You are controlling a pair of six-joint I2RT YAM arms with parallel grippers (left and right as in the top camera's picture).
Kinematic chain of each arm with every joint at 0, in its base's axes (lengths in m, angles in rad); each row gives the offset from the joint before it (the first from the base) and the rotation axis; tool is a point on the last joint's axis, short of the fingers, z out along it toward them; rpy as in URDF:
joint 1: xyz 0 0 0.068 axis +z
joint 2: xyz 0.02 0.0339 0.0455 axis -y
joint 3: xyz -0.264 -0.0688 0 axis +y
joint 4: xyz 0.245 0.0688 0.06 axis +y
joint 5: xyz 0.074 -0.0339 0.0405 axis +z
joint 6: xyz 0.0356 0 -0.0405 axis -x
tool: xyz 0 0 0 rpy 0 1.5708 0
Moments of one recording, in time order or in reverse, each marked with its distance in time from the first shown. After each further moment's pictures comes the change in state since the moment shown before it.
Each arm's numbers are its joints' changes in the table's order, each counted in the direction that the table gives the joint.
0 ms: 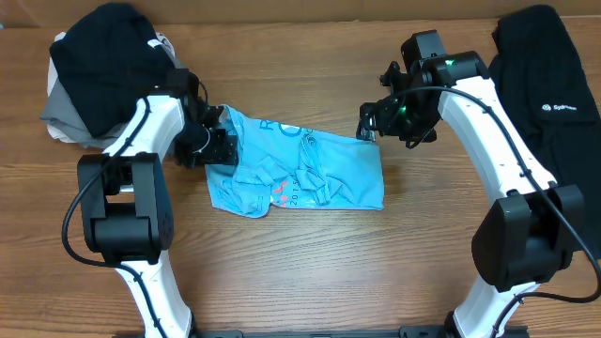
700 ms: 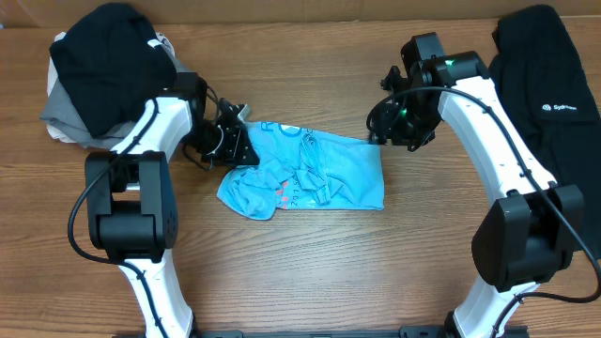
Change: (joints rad) left arm -0.031 -0.011 0.013 0.013 -0.351 -0.078; right arm 0.000 0.000 0.000 0.045 -0.011 0.000
